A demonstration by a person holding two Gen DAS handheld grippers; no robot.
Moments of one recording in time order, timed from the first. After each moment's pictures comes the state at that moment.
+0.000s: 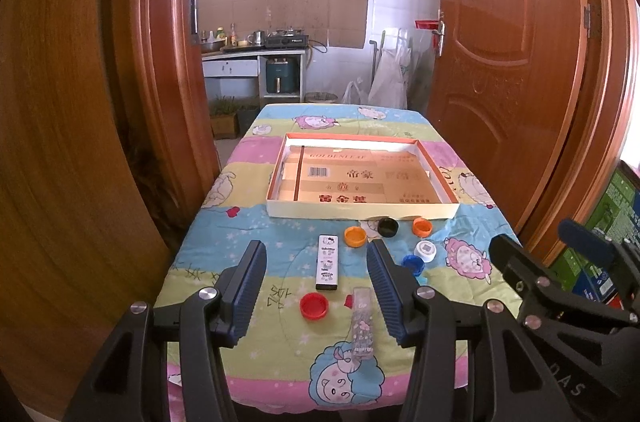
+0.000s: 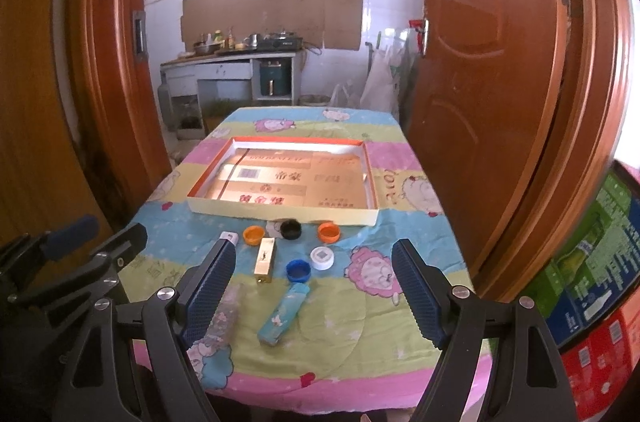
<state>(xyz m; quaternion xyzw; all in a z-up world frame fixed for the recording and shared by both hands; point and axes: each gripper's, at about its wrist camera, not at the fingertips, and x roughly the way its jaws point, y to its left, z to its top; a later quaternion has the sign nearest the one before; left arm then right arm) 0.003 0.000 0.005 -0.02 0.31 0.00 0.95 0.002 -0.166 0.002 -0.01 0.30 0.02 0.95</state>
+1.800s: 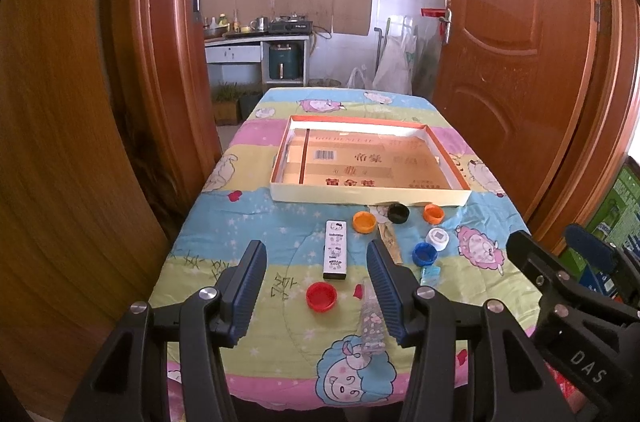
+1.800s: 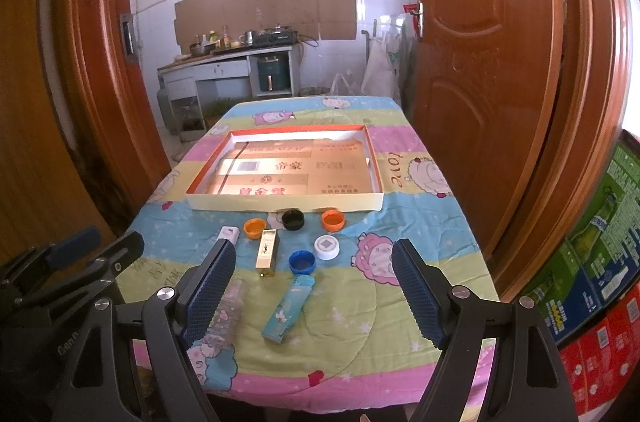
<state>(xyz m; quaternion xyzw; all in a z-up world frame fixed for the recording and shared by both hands) 0.014 0.009 -0.017 -0.02 0.34 0.00 0.94 0.005 -0.170 -0.014 0.02 0.31 0.02 0.95</state>
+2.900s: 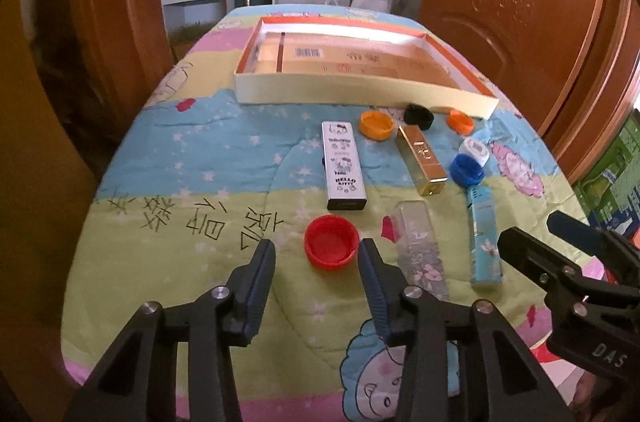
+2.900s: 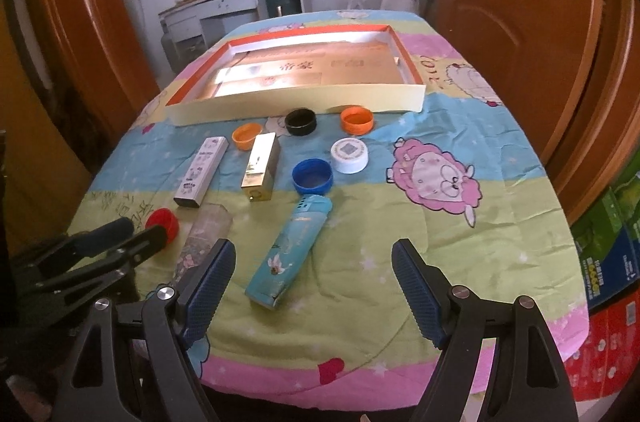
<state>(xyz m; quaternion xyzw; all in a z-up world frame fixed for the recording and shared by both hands) 0.064 0.016 -0.123 -0.01 0.45 -0.06 0.89 0.055 -0.166 -0.113 0.04 0.43 0.06 0.90</state>
